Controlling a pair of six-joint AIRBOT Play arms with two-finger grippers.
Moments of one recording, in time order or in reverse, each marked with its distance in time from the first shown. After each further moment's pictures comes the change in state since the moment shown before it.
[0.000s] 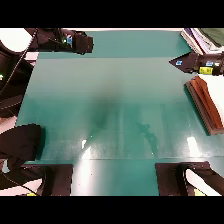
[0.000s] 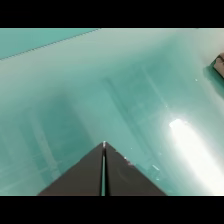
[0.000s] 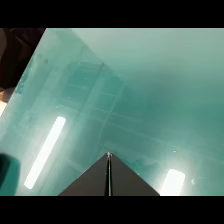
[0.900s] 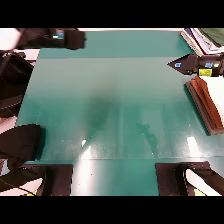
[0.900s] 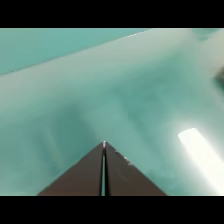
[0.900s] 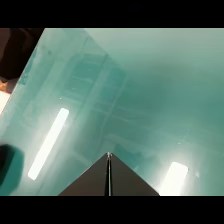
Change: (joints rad) left arm 0.058 0.074 -0.005 0.079 -0.069 -0.001; right arm 0.000 0.000 0.000 0.000 0.036 0.000
